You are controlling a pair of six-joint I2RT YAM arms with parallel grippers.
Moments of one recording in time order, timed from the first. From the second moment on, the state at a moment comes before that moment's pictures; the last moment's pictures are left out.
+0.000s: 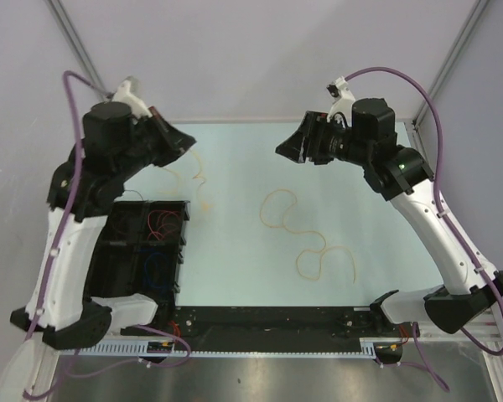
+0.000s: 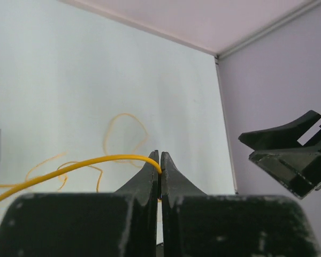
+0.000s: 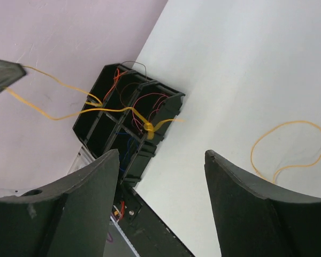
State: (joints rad) left arm -0.44 1.26 1.88 -0.98 0.00 -0.71; right arm 0.53 1.33 1.65 -0.61 -0.35 0.53
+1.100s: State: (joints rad) left arm 0.11 1.18 2.16 -1.35 -0.47 -0.56; right arm 0.56 1.49 1.71 -0.64 -0.52 0.61
